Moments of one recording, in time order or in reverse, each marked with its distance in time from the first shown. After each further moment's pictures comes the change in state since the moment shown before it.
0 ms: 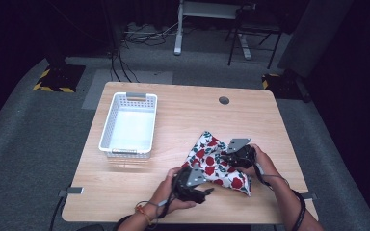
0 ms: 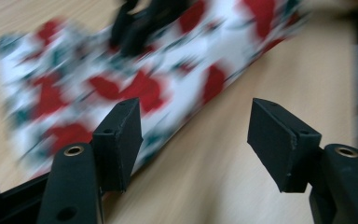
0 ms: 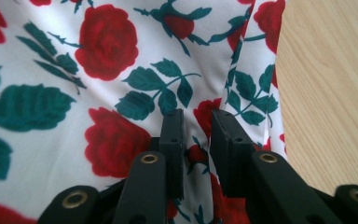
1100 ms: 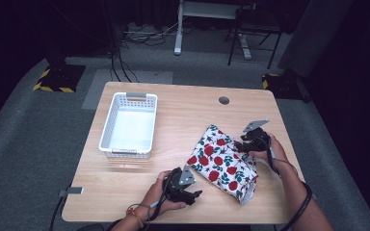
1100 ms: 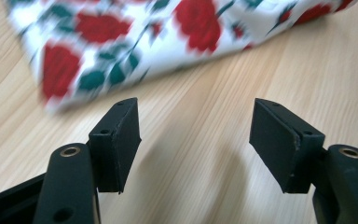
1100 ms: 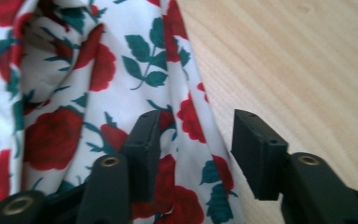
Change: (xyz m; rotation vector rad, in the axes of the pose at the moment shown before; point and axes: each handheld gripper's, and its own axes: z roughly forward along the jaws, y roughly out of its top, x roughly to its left) left arm 0.023 -0.046 -0.013 0.117 0.050 -0.099; right arm -0.077 -0.034 -0.001 0.038 -0.048 0.301
